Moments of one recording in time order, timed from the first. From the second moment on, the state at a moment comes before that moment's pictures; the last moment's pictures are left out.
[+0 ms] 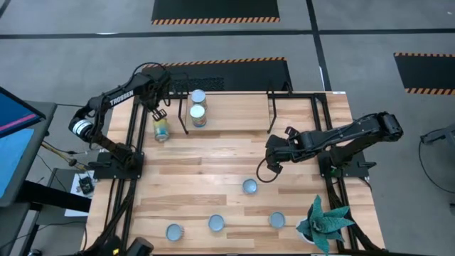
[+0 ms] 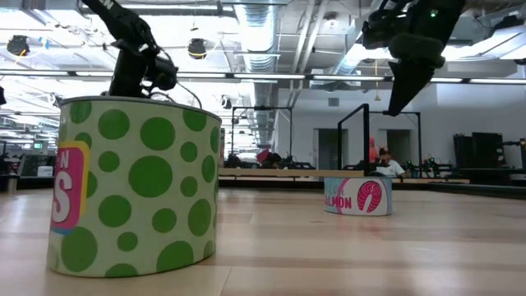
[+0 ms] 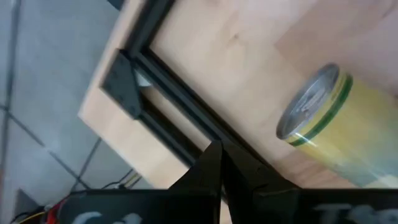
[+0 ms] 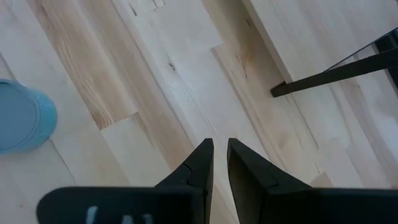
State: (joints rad) left arm 1.00 1.49 1.10 -1.14 -0.39 0.27; right arm 0.17 1.36 1.03 -0.96 0.44 0.60
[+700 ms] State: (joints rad) left arm 1.05 1.49 0.97 -0.85 -0.20 0.10; right arm 0.17 1.36 1.03 -0.98 0.42 0.61
